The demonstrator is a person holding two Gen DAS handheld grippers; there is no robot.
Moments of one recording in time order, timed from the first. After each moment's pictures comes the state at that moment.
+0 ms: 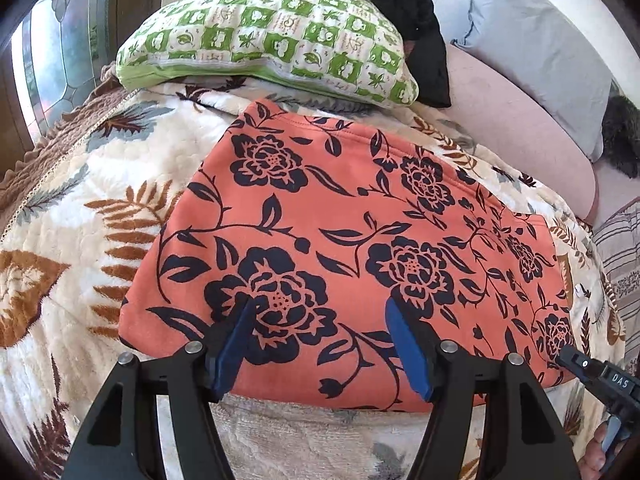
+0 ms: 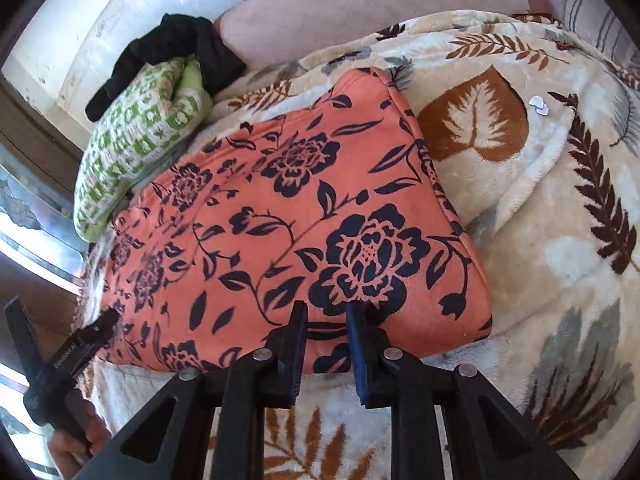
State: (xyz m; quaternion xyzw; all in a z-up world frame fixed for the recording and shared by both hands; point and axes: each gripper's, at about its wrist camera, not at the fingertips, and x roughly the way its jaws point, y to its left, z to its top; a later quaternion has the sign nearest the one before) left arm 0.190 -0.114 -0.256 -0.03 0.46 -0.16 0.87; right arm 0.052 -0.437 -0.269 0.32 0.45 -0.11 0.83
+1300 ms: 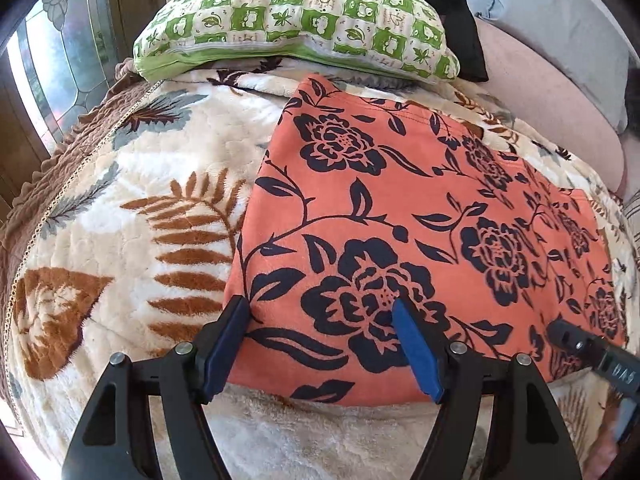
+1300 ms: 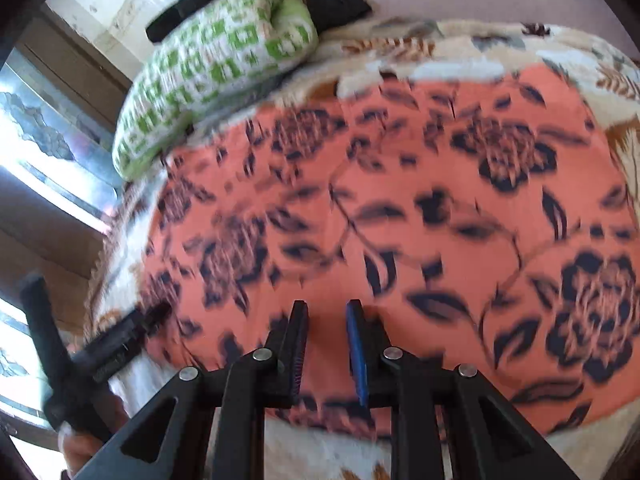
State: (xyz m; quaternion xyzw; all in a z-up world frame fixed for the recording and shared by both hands) left arm 0.210 -0.075 -0.271 0.01 0.49 -0.13 0.86; right arm 0.134 -0.337 -0.287 0.25 0.52 0.00 0.82
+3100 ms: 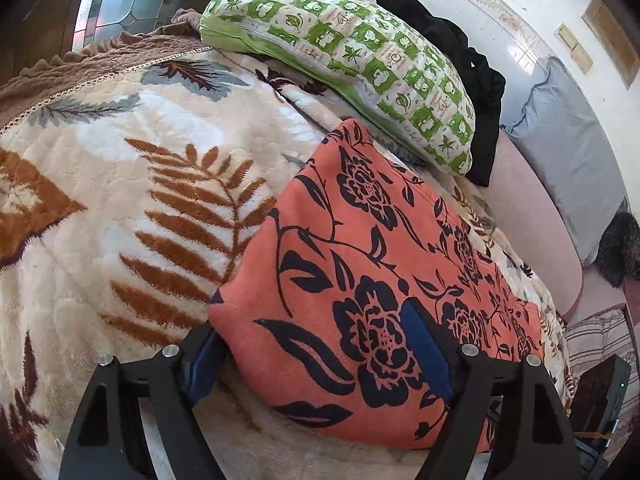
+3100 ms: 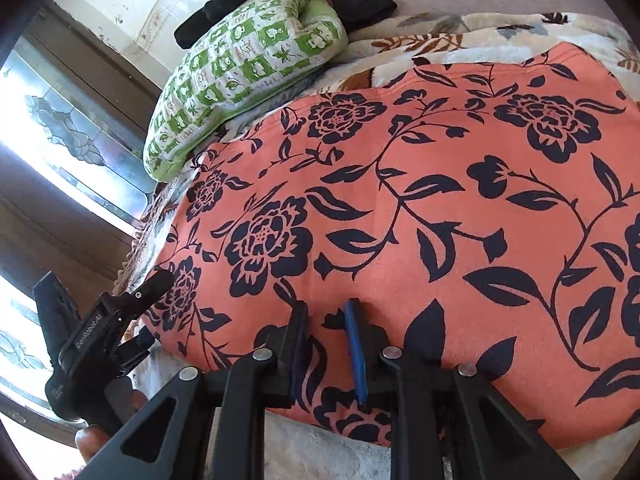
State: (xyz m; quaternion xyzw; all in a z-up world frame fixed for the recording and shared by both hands) left arm 0.206 -0.046 -0.295 -0.21 0.43 -0.13 0.87; right arm 0.136 -0.322 -0.300 0.29 0.46 0.06 0.84
